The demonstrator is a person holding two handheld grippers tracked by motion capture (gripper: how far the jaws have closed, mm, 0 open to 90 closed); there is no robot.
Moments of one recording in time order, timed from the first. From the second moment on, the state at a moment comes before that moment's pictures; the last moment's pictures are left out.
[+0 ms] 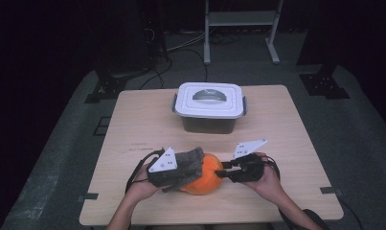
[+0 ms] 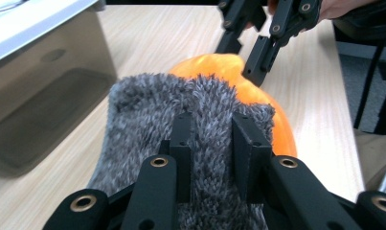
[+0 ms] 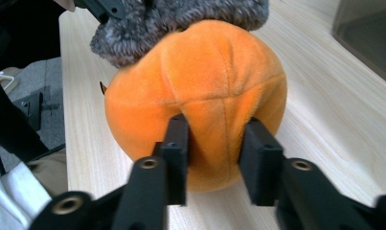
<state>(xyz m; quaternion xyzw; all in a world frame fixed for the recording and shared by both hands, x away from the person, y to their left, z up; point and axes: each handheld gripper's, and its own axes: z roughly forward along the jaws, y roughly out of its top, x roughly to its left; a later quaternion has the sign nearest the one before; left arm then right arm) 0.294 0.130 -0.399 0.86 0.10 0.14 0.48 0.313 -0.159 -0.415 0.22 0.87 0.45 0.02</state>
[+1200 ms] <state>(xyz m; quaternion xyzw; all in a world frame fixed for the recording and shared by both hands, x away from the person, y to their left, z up) 0.304 0.129 -0.408 0.84 0.16 0.07 0.52 0.314 -0.150 -0.419 0.19 0.88 0.44 -0.05</state>
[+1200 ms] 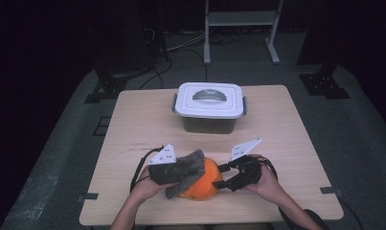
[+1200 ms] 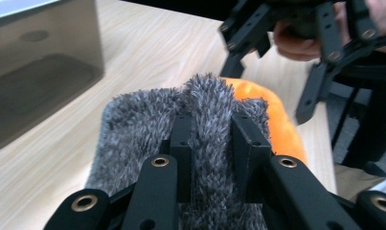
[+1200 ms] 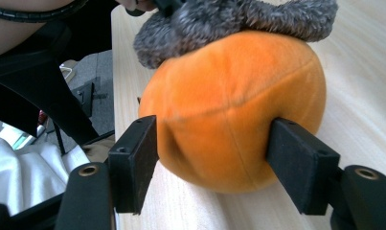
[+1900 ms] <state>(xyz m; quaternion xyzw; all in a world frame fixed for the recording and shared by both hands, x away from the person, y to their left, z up) 0.304 0.130 -0.401 0.84 0.16 0.09 0.51 0.304 -0.151 -0.413 0.13 0.90 0.42 0.05</state>
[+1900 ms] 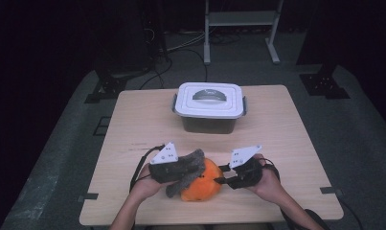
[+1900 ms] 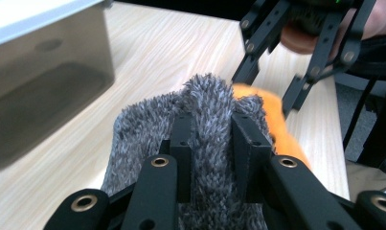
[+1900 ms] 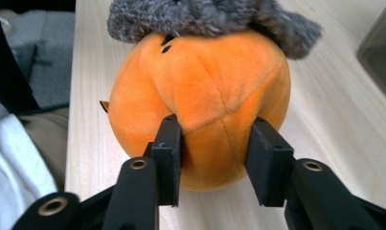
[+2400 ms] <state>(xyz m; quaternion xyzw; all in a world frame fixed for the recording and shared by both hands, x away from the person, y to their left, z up) 0.297 0.118 -0.385 0.84 0.13 0.08 0.53 0.299 -0.149 -0.405 0.14 0.89 0.44 0.05</state>
